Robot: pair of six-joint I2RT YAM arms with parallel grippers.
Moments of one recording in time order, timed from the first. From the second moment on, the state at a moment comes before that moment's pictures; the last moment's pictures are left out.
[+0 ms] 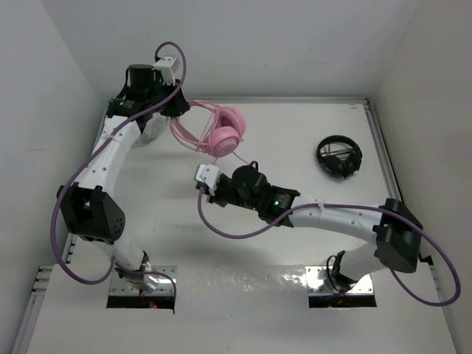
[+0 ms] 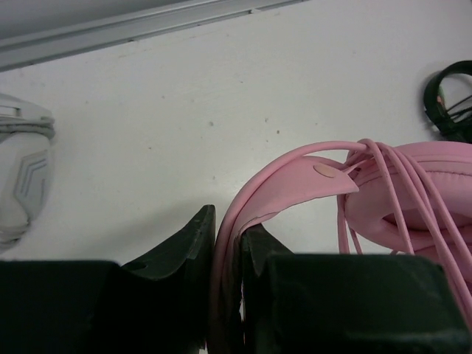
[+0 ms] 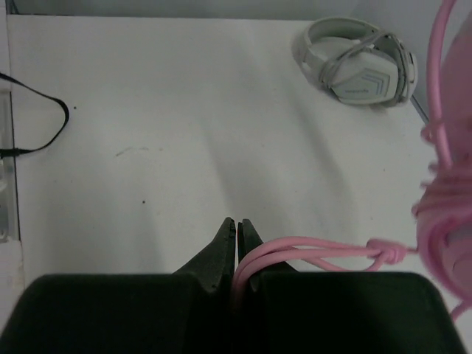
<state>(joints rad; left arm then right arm) -0.13 1.62 1.66 -0.56 0.28 -0.07 1.09 1.42 0.89 0.28 -0.04 -0.32</state>
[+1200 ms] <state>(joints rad) -0.14 1.57 1.48 -0.39 0.17 0.07 0.98 1.43 1.20 -0.11 -0.01 -0.49</state>
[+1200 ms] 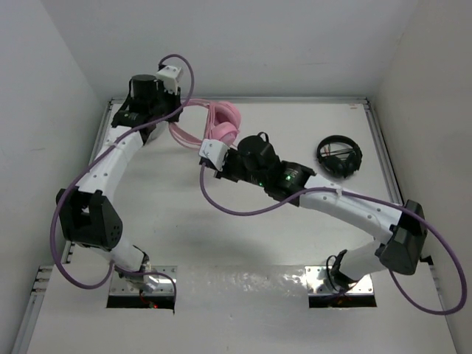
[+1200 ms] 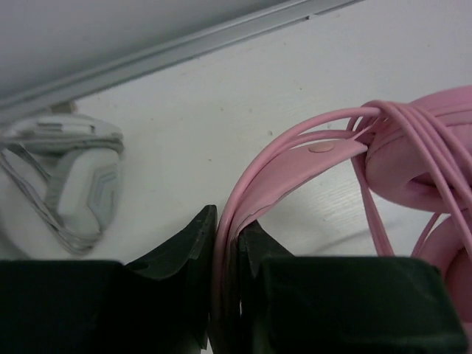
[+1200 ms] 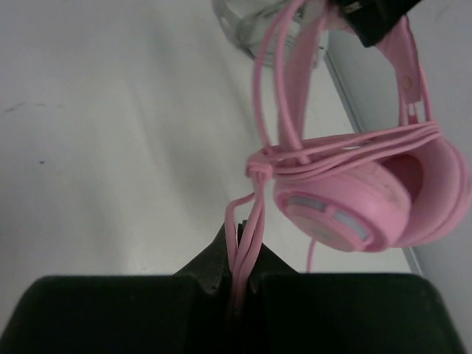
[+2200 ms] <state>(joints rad) -0.12 1.54 1.16 -0.59 0.46 0.11 0.68 2.01 1.70 -0.35 0.25 -0.51</state>
